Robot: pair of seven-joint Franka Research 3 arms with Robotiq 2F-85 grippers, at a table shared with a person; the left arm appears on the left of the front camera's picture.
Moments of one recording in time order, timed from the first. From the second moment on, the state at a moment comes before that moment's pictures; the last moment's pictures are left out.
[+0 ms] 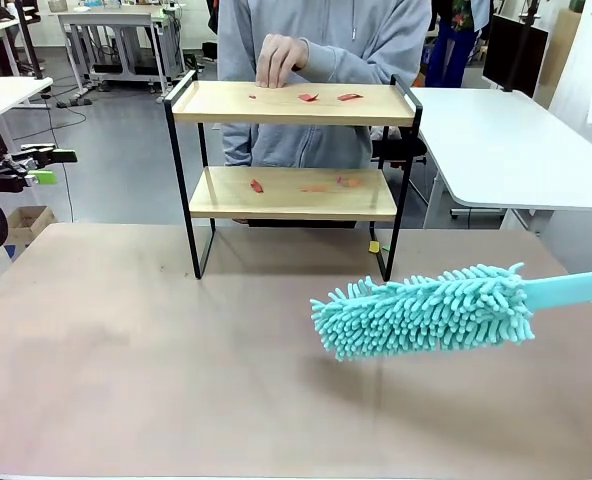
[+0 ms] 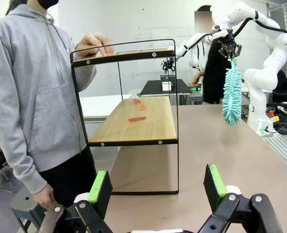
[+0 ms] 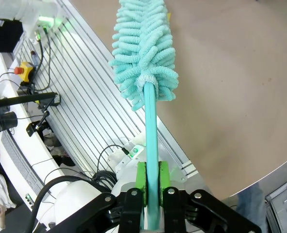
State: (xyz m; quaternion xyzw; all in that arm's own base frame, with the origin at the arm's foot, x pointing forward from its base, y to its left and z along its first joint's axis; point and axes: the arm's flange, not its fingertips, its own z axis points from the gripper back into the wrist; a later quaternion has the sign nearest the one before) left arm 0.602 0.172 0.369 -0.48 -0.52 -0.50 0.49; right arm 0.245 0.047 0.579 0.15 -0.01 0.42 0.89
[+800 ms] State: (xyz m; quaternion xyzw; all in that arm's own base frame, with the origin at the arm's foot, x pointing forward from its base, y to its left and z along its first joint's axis) left arm 0.602 0.172 0.369 -0.48 -0.52 -0.50 0.49; right arm 0.183 0.182 0.772 0.24 -0.15 0.28 0.92
